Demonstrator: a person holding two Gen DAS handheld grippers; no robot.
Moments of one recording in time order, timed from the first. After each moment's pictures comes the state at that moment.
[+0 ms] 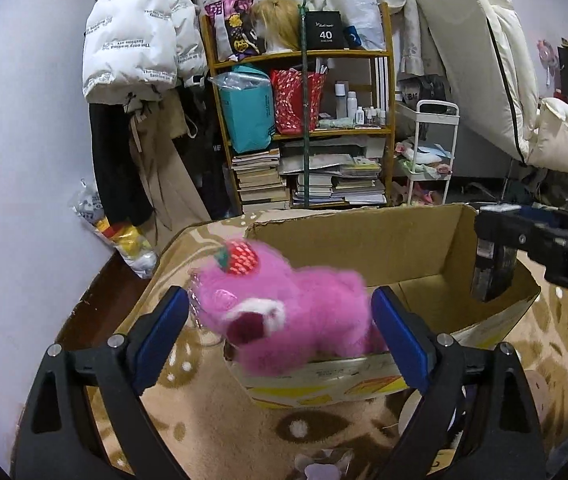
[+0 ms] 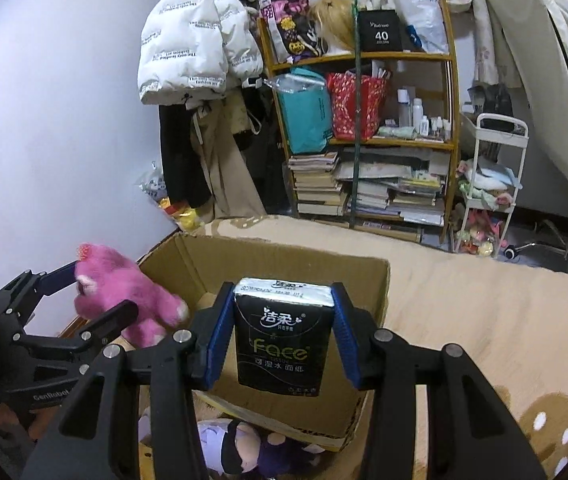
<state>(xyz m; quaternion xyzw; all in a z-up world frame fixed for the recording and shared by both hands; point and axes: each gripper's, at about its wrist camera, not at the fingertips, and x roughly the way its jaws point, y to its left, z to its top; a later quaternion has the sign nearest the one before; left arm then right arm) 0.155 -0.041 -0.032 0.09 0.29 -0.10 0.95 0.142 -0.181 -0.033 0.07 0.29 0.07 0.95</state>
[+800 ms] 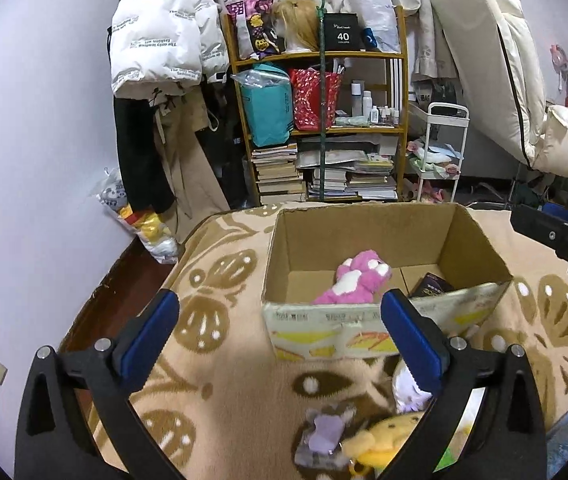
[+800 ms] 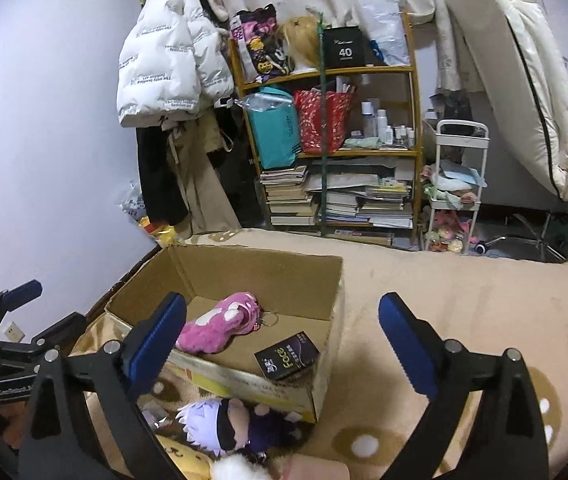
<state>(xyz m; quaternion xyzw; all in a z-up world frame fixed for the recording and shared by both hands) 0.104 -0.021 0.005 0.08 0.31 -0.07 0.94 0.092 -0.196 -0.007 0.09 0.27 0.01 0.96</state>
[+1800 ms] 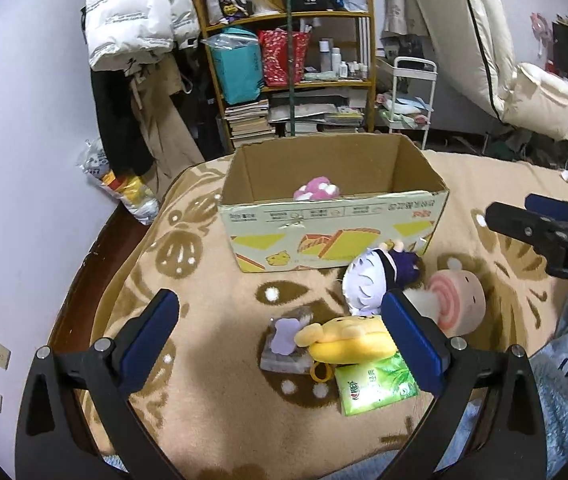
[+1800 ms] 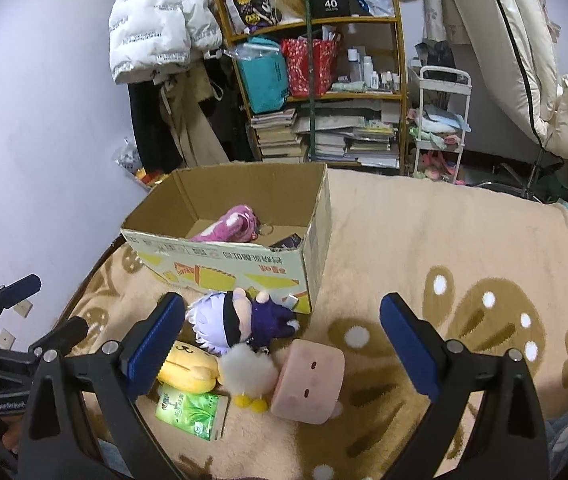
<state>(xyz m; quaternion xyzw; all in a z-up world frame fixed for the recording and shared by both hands) 0.035 -0.041 -0.002 0.11 0.38 -0.11 0.91 0.030 -0.193 -0.024 0.10 0.37 0.00 0.93</state>
